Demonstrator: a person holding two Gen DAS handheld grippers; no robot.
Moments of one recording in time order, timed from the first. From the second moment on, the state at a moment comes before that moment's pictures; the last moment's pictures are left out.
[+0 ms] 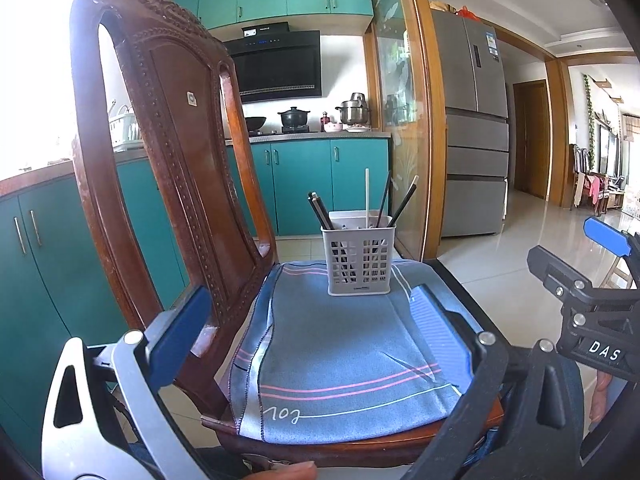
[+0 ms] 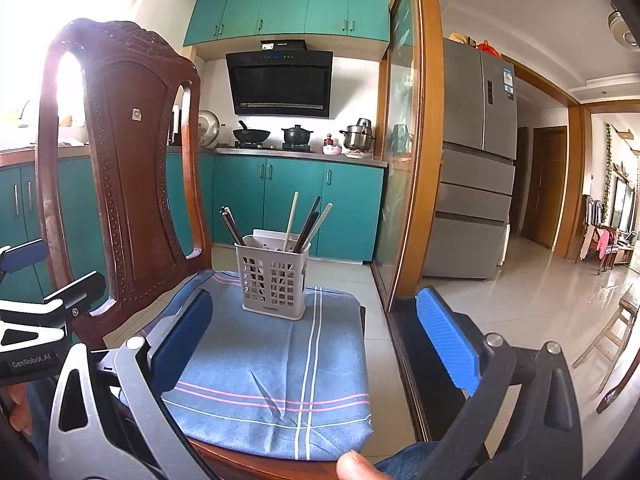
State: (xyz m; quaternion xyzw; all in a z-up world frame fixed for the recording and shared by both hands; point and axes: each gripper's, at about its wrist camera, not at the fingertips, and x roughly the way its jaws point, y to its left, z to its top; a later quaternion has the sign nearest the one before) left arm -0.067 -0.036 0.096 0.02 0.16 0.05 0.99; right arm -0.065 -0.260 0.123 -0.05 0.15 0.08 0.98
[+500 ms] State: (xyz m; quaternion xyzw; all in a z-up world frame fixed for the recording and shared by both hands) left arm -0.070 -0.038 0.099 0.02 0.15 0.05 0.99; right arm -0.067 -0.263 0.120 -0.05 0.15 0.08 0.98
